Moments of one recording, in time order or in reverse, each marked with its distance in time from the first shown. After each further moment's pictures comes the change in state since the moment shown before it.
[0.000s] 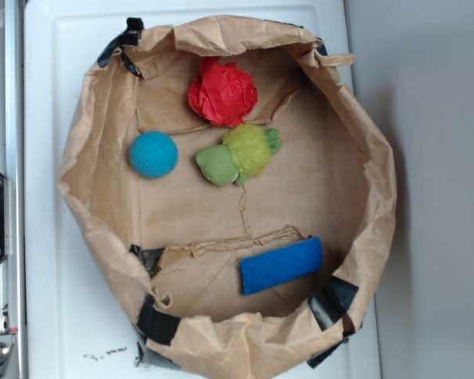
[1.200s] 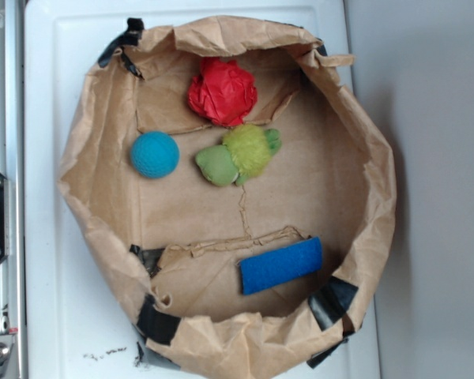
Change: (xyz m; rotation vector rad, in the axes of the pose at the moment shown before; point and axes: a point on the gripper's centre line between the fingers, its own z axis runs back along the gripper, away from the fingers) arm -0.009 0.003 -0.002 -0.018 -0.030 -0.069
